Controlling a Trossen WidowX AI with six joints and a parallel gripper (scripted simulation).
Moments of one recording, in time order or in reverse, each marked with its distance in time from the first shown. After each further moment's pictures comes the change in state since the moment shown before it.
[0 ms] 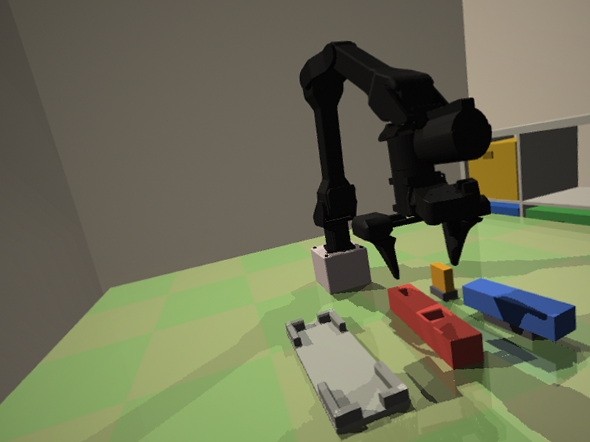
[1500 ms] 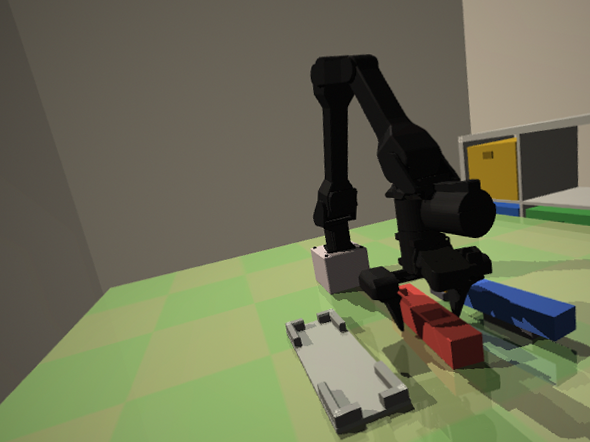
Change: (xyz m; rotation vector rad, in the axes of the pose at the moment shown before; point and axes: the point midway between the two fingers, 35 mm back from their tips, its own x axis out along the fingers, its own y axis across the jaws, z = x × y) arm 0.087 -0.001 -0.009 -0.006 0.025 -0.005
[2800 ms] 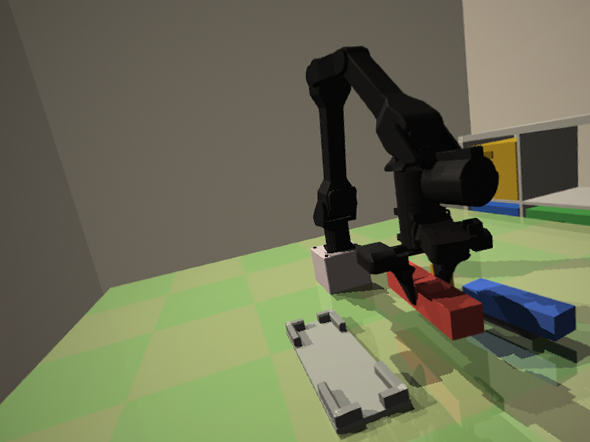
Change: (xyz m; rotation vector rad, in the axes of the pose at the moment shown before) arm -0.040 0.001 0.003 0.001 0.021 -0.002
